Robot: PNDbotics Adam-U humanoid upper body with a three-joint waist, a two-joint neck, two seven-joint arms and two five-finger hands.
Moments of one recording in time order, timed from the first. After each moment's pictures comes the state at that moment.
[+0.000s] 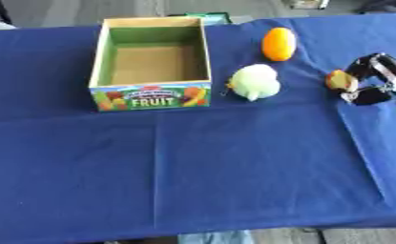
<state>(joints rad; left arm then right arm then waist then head) -0.17 0.21 0.13 -1.96 0.07 0.20 0.13 -0.59 -0.61 -0.10 -0.93 0.70 -0.20 0.11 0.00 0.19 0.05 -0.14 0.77</state>
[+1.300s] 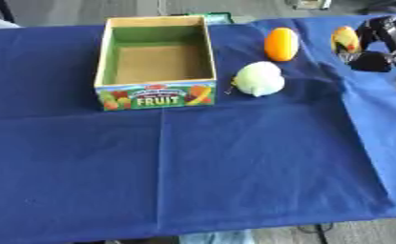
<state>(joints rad) -0.17 0.21 0.13 -1.96 0.07 0.20 0.13 -0.60 -0.60 -0.09 -1.13 0.37 -0.13 0.05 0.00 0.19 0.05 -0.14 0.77</state>
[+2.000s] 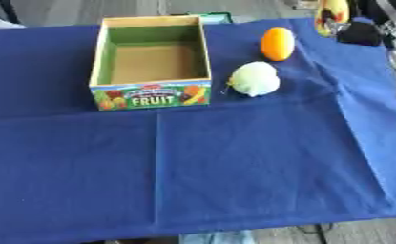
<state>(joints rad) -0.17 0.21 0.13 -1.96 0.07 0.20 0.13 -0.74 -0.57 -0.02 -1.21 0.23 -0.09 0.14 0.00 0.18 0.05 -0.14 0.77</state>
